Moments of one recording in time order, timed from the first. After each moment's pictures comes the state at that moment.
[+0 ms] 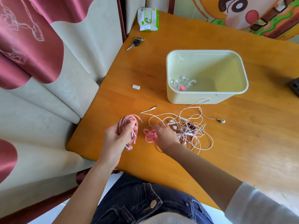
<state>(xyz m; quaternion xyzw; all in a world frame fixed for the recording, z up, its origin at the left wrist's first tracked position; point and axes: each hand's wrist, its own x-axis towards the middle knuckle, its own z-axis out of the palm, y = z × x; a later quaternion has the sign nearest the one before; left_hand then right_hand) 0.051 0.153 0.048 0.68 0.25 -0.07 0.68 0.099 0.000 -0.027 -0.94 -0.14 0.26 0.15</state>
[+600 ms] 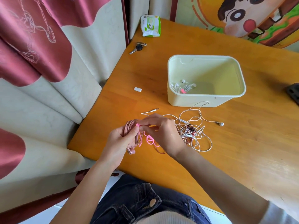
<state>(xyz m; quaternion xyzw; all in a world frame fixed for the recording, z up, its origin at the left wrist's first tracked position) 0.046 0.155 0.046 0.64 0.24 -0.14 0.72 0.092 0.007 0.043 -0.82 -0.20 0.06 0.54</state>
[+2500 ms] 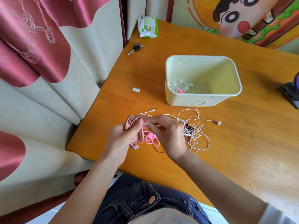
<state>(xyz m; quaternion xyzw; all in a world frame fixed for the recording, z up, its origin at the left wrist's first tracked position) 0.055 0.146 0.059 0.60 0.26 -0.13 0.75 0.079 0.003 0.044 -0.80 -0.19 -0.11 0.55</state>
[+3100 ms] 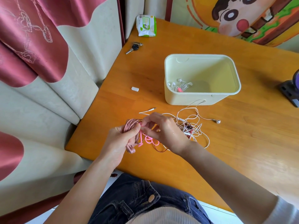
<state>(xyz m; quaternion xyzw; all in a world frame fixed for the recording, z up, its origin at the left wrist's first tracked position) 0.053 0.151 0.060 0.61 0.28 -0.17 0.72 0.094 -0.004 0.056 -0.82 -0.26 0.09 0.49</state>
